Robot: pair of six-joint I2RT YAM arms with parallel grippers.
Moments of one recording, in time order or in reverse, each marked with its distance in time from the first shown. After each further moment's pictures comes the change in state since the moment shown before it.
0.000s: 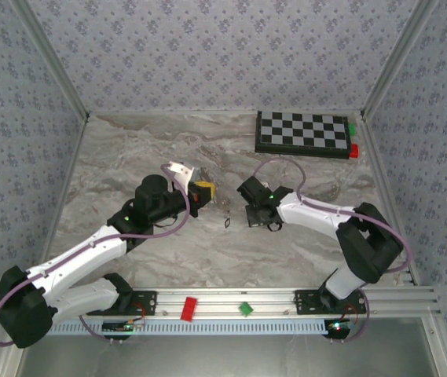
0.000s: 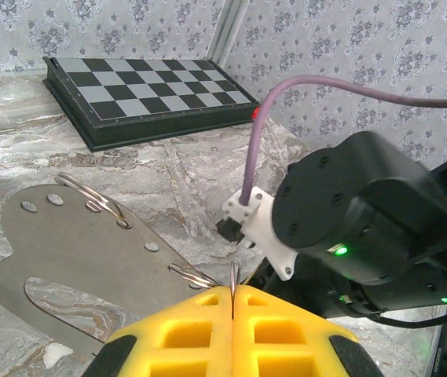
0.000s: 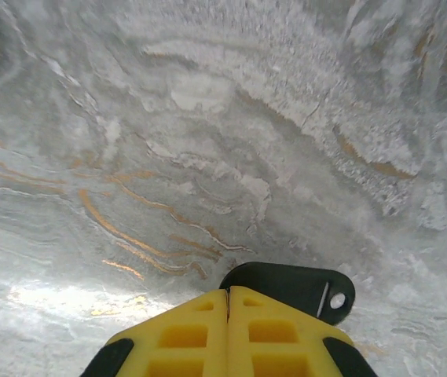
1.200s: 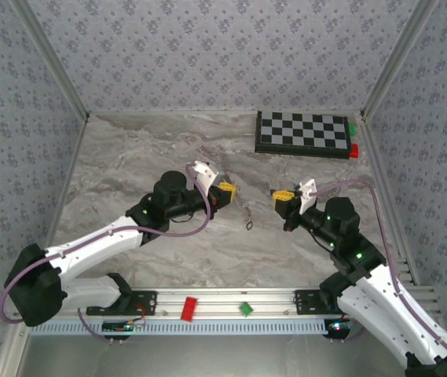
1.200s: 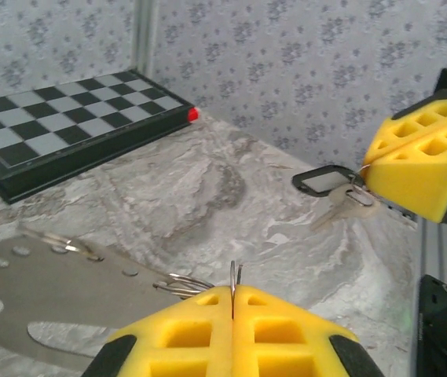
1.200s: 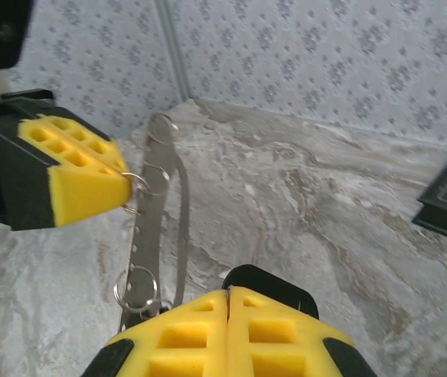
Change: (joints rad) left arm -0.096 0.165 0.095 0.106 0.094 0.152; right arm -0.212 -1.002 -0.377 0.419 -0.491 -0.411
